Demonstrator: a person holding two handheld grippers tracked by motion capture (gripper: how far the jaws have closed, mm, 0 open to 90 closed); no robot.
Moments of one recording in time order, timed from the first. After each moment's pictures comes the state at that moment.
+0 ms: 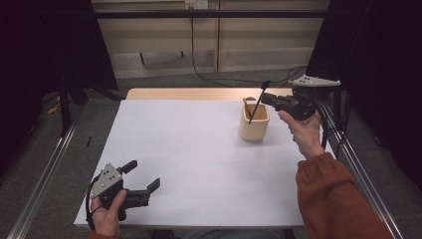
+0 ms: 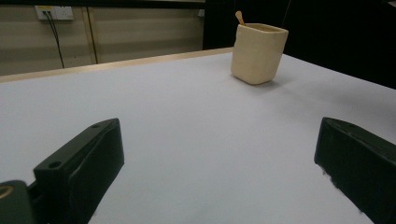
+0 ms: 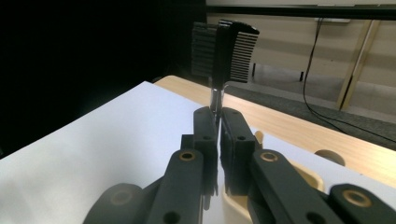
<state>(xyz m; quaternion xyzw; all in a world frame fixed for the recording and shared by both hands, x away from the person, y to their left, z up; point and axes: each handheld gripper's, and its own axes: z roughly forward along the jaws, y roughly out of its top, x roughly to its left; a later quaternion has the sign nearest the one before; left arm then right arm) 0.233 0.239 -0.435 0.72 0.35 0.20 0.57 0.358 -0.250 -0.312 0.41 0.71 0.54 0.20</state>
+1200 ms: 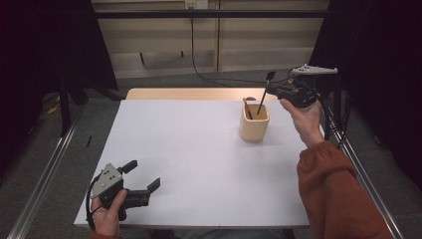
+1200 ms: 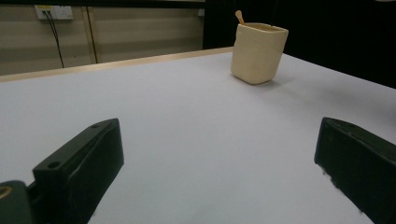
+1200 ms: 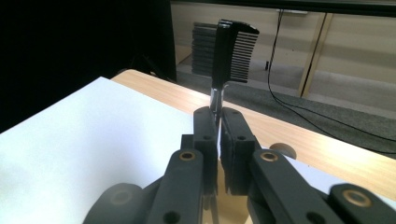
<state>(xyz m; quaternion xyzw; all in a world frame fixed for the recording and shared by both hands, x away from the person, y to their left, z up) 0.234 0.239 -0.435 0.72 0.35 0.20 0.57 0.392 -0.262 -0.312 0.45 0.71 0.49 0.23</state>
